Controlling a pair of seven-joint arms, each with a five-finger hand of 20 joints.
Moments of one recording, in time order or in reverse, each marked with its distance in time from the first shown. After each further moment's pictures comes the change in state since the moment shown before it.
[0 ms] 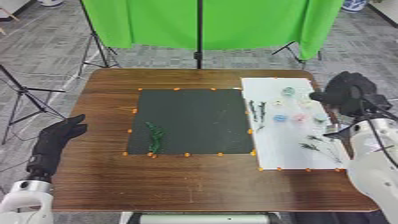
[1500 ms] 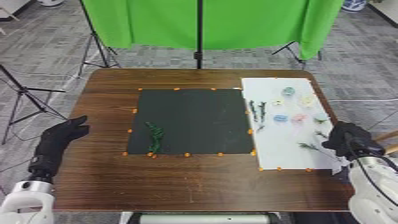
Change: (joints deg) left arm 0.1 -0.1 0.1 -0.2 0.6 -0.5 -0.7; right arm -9.2 -0.2 -2.4 6.5 -0.7 -1.7 3.1
